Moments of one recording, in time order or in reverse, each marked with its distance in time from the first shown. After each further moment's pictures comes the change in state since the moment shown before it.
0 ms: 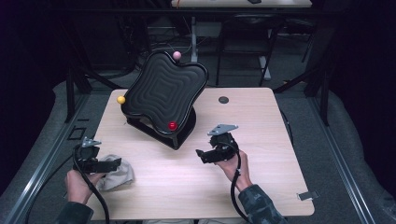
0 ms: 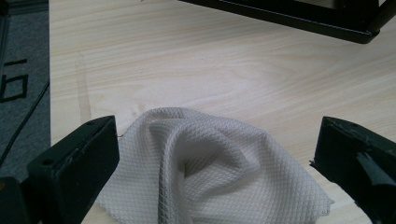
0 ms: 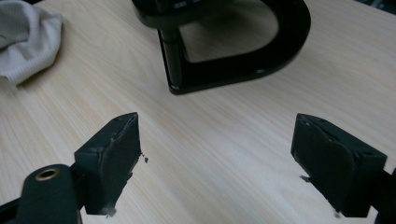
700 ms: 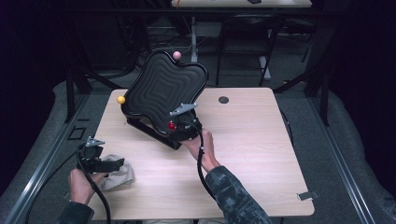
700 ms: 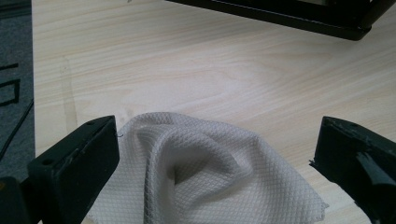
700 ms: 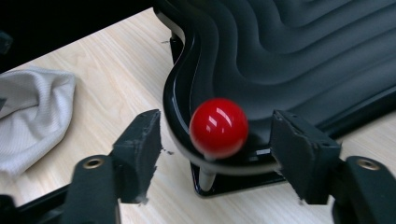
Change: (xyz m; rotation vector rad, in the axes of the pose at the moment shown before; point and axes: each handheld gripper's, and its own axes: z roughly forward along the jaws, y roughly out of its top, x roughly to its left) left arm -0.006 0.002 0.007 0.008 -0.024 0.028; right arm 0.039 0.090 0.063 -0.028 0.015 -0.057
